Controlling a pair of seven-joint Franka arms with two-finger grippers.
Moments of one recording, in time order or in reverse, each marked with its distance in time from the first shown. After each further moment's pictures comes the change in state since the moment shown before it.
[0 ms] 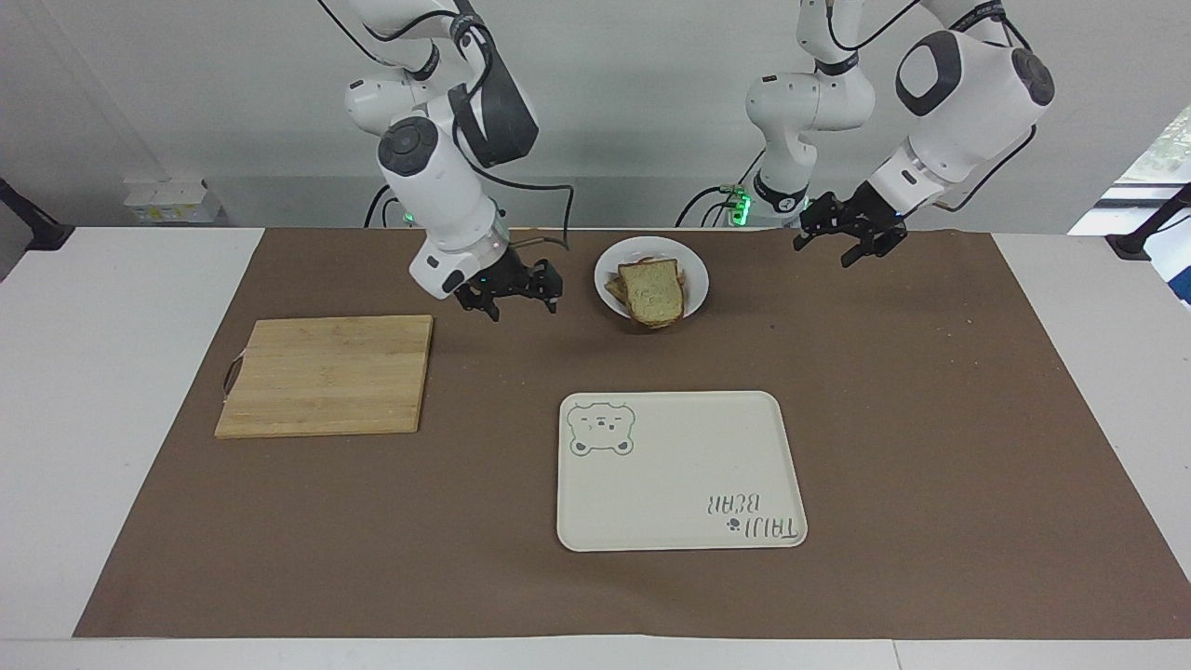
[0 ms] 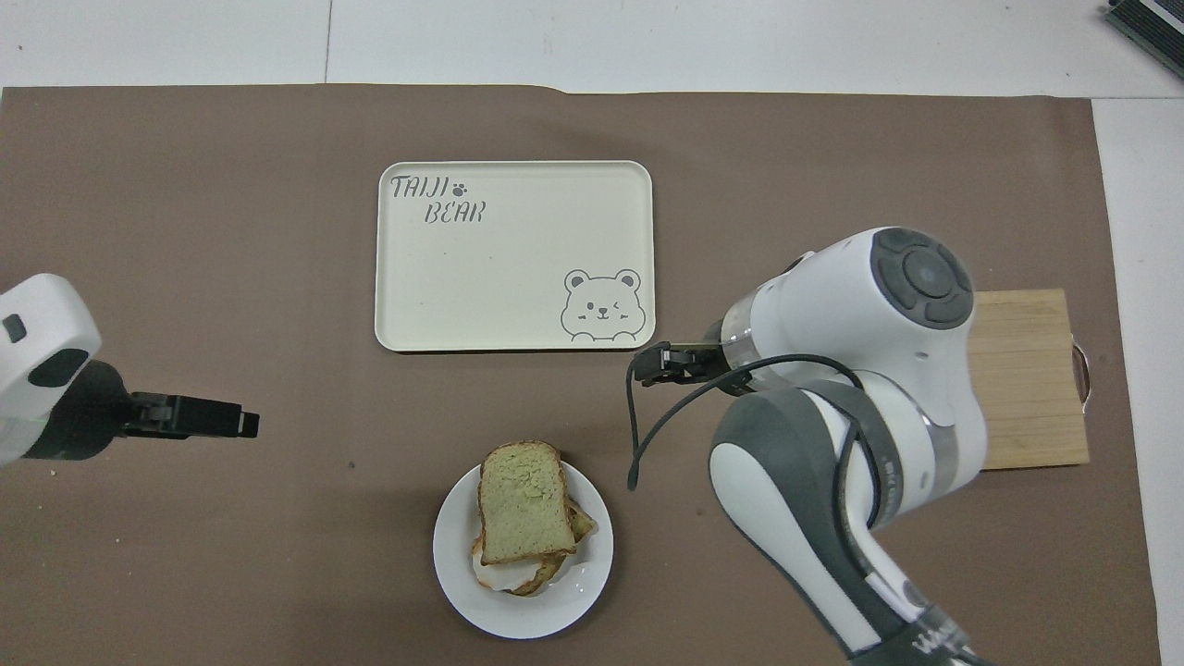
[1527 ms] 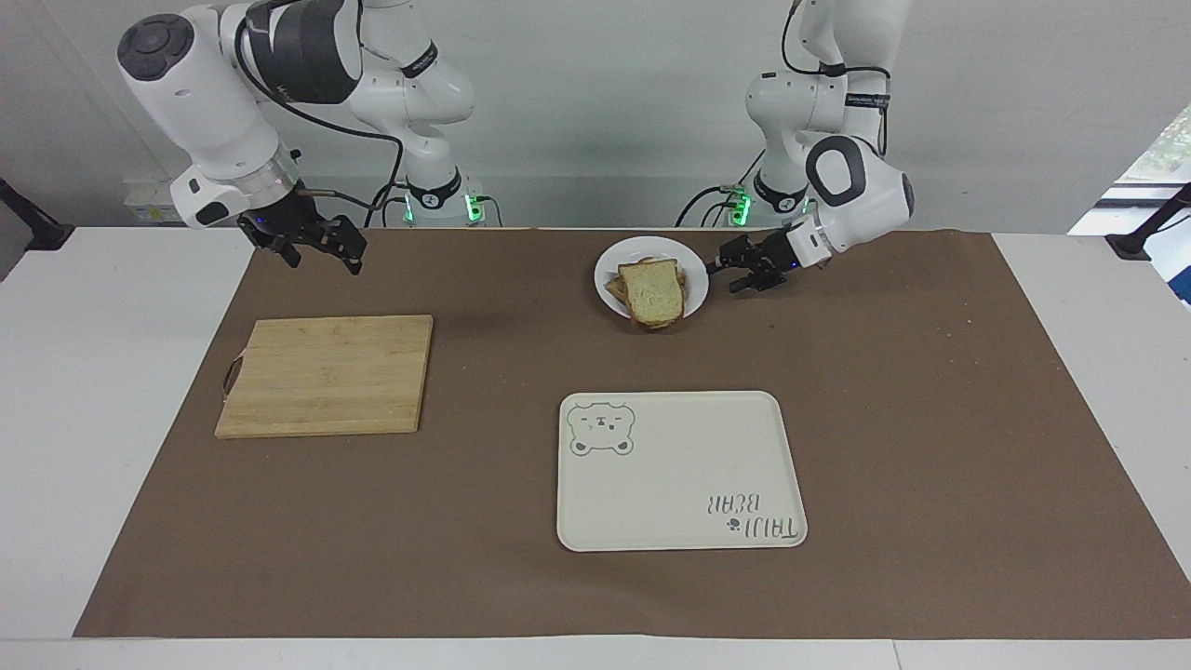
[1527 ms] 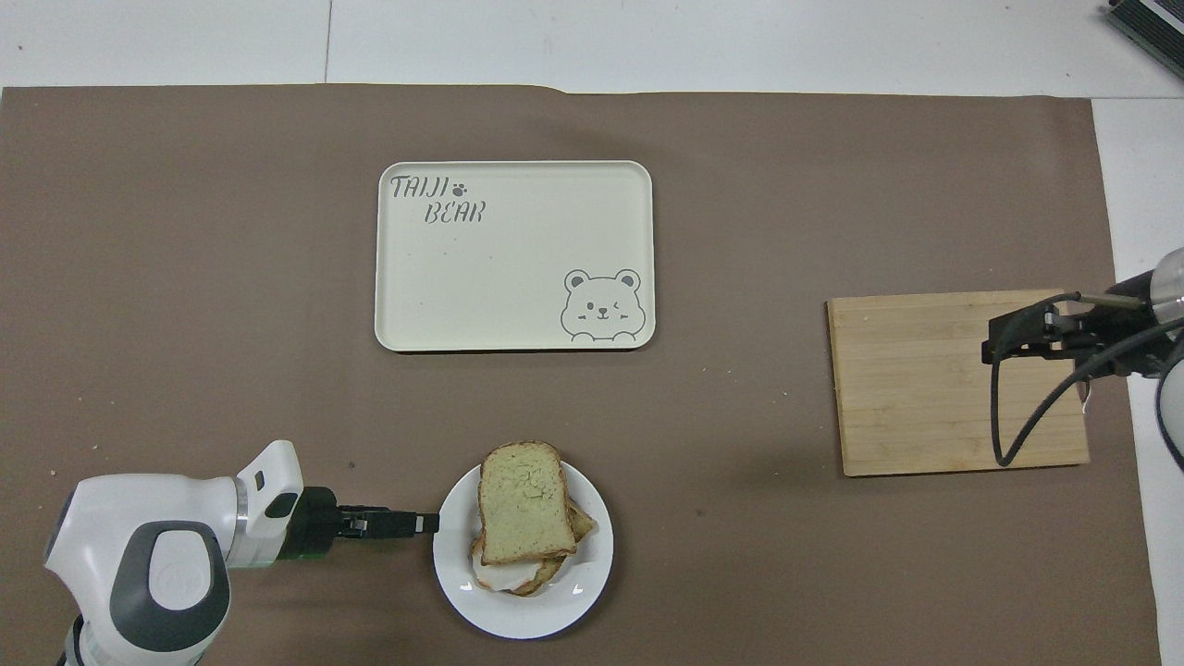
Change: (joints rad) left arm -0.142 0.061 0.002 -0.463 -0.635 0.302 0.412; right arm -0.335 -0.129 -0.012 0.094 -0.260 -0.330 -0.067
